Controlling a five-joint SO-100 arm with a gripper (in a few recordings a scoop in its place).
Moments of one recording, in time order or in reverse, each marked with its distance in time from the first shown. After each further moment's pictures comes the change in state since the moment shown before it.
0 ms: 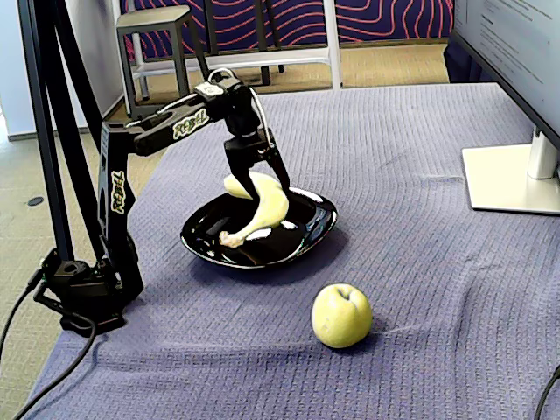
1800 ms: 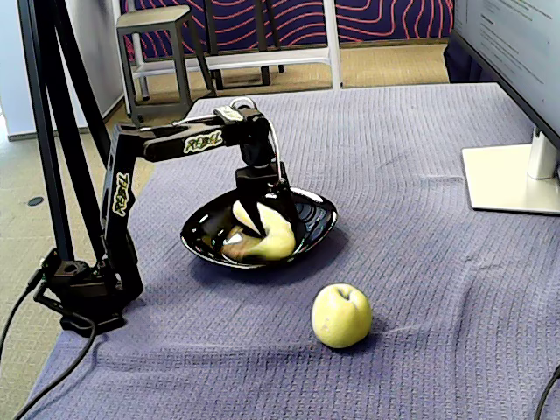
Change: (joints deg) arm 6.0 -5.2 9.0 -6.3 0.2
